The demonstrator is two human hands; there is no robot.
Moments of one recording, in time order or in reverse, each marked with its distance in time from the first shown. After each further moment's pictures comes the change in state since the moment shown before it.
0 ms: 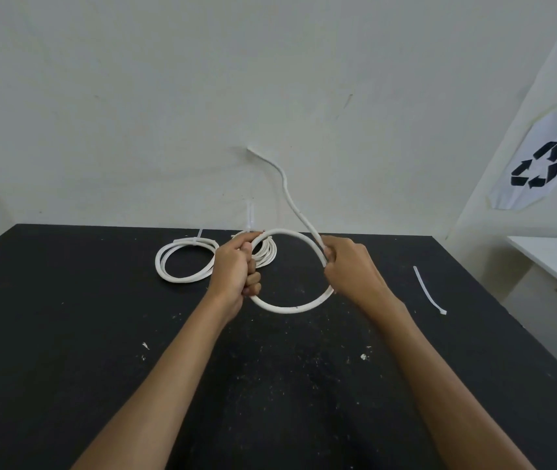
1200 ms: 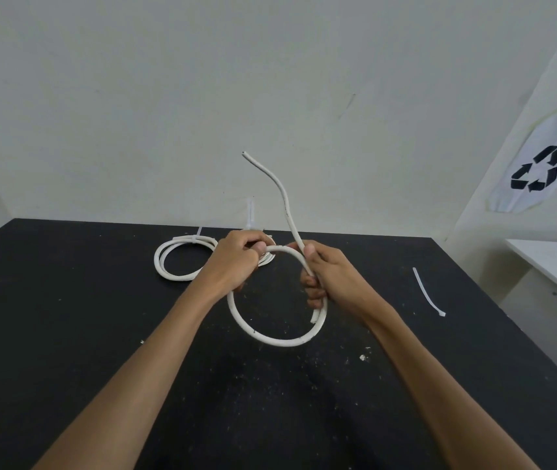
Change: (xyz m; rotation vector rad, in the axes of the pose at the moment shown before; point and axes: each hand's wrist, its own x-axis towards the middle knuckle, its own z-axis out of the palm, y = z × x) left_hand 0.002 0.029 -0.013 0.731 -0.158 0.223; right_hand -0.020 -0.017 0.008 0.790 -0.386 0.053
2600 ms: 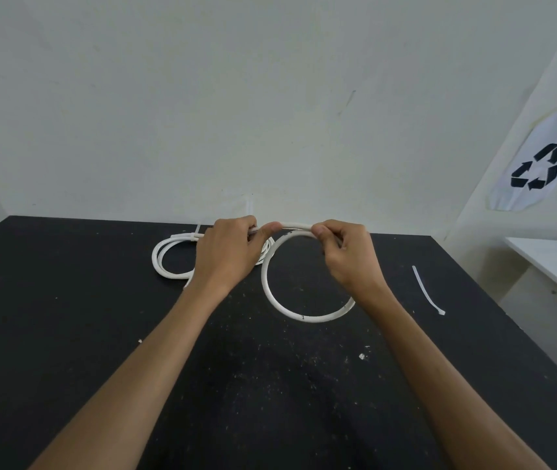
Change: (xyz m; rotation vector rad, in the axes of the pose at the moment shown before) left_hand 0.012 -0.004 0.002 0.611 0.388 0.288; right_hand 0.016 -0.010 -0.016 -0.431 0.422 -0.346
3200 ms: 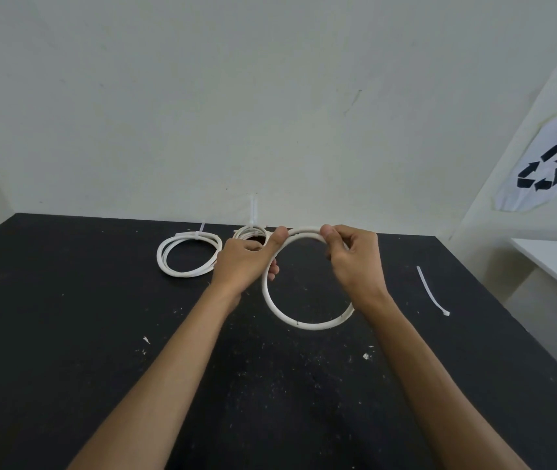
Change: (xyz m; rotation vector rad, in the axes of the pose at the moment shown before) left_hand -0.022 0.014 0.007 -0.781 -0.286 -0.549; right_hand -0.013 -0.006 0.007 0.135 0.106 0.125
